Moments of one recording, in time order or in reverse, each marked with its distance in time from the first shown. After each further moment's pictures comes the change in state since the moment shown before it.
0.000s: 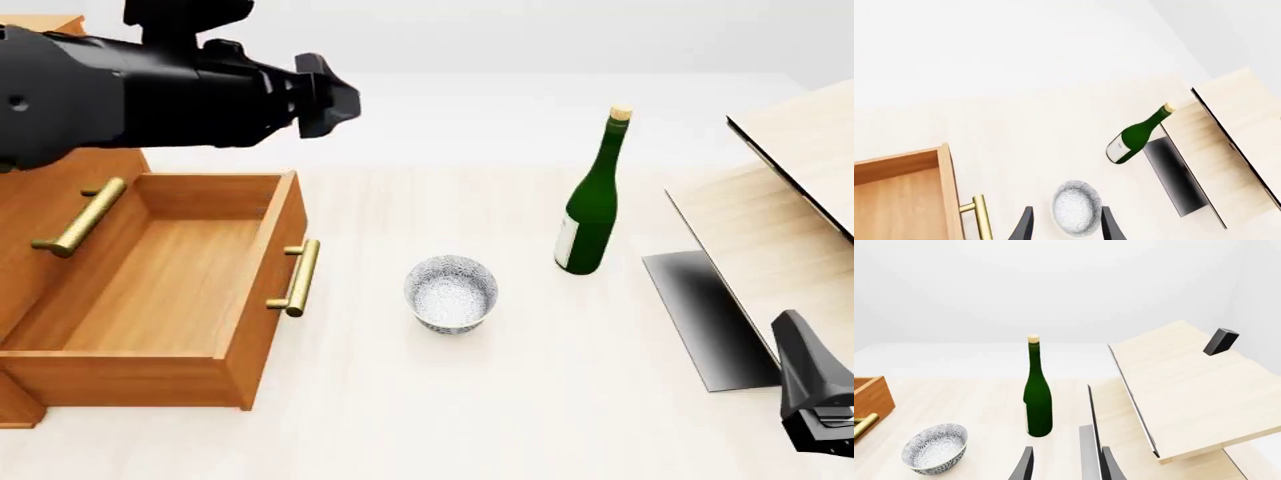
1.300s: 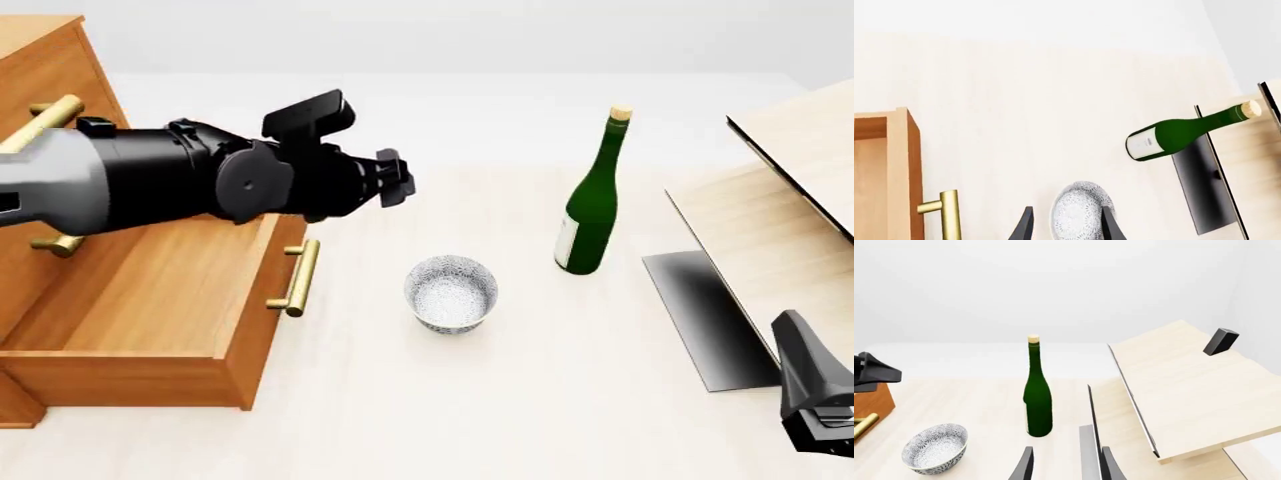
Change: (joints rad) left arm -0.014 0.369 0.004 -0.191 -0.174; right arm 0.000 0.000 0.000 0.000 0.000
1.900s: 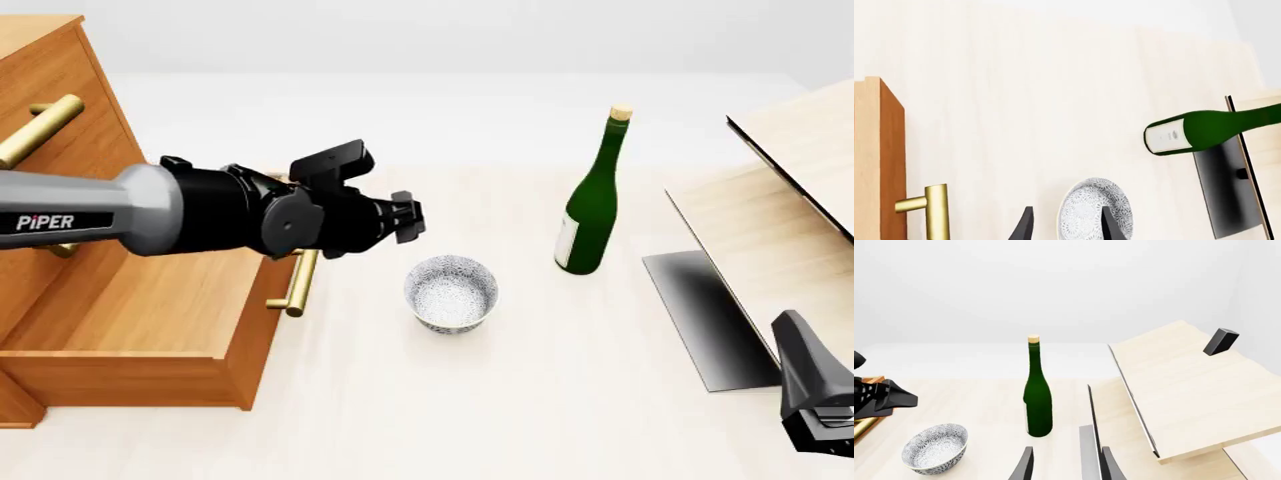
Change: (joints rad) left arm -0.015 0.133 0.030 -0.083 -0.055; right arm 0.000 0.000 0.000 0.000 0.000
